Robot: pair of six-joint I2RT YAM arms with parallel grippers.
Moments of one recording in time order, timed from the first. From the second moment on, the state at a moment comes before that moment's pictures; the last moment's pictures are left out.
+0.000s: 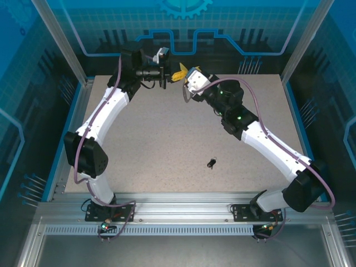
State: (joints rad) left arm -0.29 1.81 1.83 -0.17 1.08 -1.42; right arm 0.60 1.41 1.30 0.14 0.02 -0.67
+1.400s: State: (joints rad) left arm -0.27 1.81 1.88 -0.04 1.06 -1.42; right arm 0.42 1.46 1.57 -0.18 -0.33 -0.24
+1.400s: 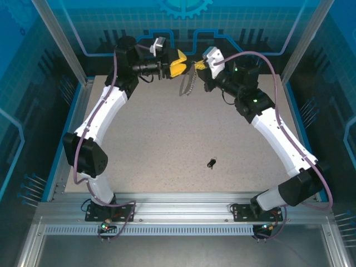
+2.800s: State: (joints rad) left arm -0.35 1.98 2.24 0.02 1.10 -1.21; right arm 0.20 1.56 1.60 0.28 -0.97 0.90
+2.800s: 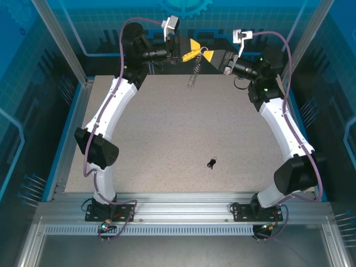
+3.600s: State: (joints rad) left arm -0.37 2.01 2.25 -0.01 1.10 -1.17; right arm 0.20 1.58 1.60 0.28 -1.00 0.91
